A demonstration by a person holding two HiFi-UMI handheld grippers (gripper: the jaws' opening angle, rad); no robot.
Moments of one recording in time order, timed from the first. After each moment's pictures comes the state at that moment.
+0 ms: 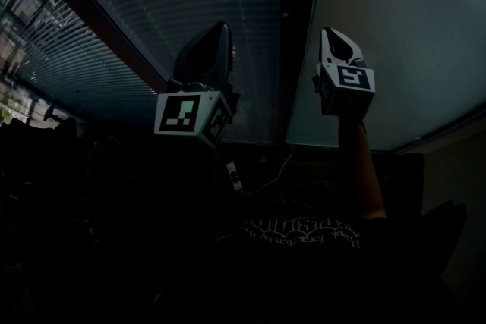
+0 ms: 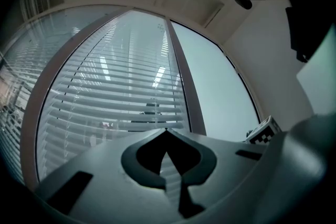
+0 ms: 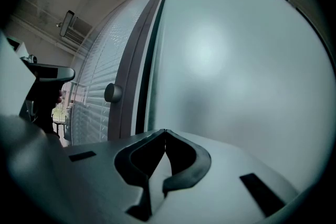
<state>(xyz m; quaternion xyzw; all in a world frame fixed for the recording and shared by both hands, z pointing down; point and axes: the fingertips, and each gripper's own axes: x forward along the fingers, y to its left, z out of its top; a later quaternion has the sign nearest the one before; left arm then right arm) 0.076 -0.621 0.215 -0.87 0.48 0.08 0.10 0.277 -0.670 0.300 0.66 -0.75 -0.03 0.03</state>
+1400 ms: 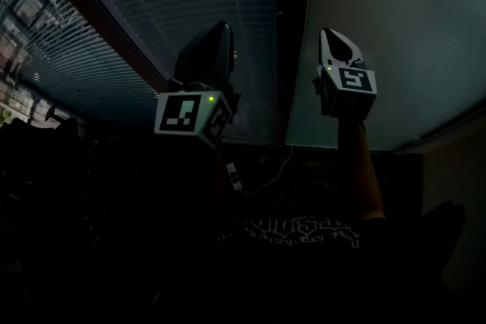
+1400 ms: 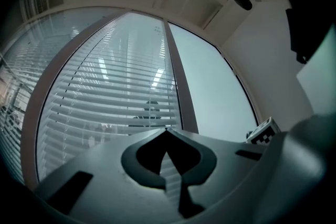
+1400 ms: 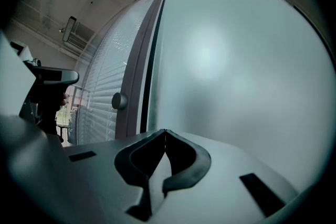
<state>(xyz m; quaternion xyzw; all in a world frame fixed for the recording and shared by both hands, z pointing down) 0.080 -0.615 0.208 -0.87 0.47 0.09 0.10 0.273 -0.664 0.293 0.64 -0.77 -0.03 0.02</state>
